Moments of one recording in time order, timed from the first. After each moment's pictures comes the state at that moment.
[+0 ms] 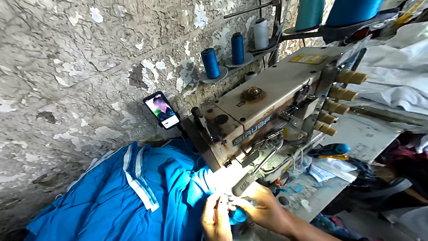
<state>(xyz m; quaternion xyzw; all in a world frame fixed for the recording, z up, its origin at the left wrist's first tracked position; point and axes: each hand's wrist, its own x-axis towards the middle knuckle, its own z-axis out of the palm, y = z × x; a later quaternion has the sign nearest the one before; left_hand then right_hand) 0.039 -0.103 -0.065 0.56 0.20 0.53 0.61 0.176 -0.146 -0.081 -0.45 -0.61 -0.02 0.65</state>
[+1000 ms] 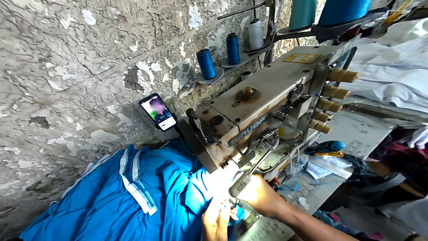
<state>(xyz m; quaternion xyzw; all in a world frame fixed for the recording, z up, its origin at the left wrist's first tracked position) 0.022 -0.088 -0.072 0.65 0.16 0.42 0.61 0.185 -0.154 -0.035 -0.55 -0.45 0.33 0.62</state>
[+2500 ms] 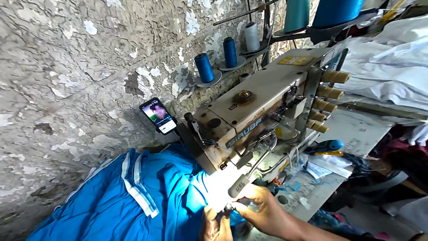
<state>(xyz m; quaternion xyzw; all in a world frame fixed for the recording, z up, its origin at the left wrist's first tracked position) 0.034 -0.094 -0.081 0.68 0.16 0.61 0.38 0.171 -0.155 -0.072 -0.46 -0.58 0.09 0.67</state>
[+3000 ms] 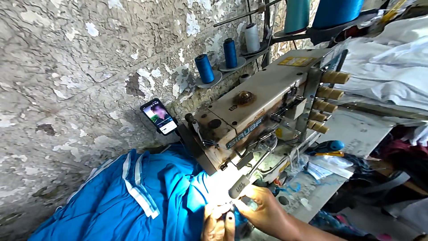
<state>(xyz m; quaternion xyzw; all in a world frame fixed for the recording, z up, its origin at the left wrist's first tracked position) 0.033 -0.096 -0.085 0.67 0.11 0.58 0.44 0.168 -0.153 -0.072 -0.50 -0.56 0.02 0.65</state>
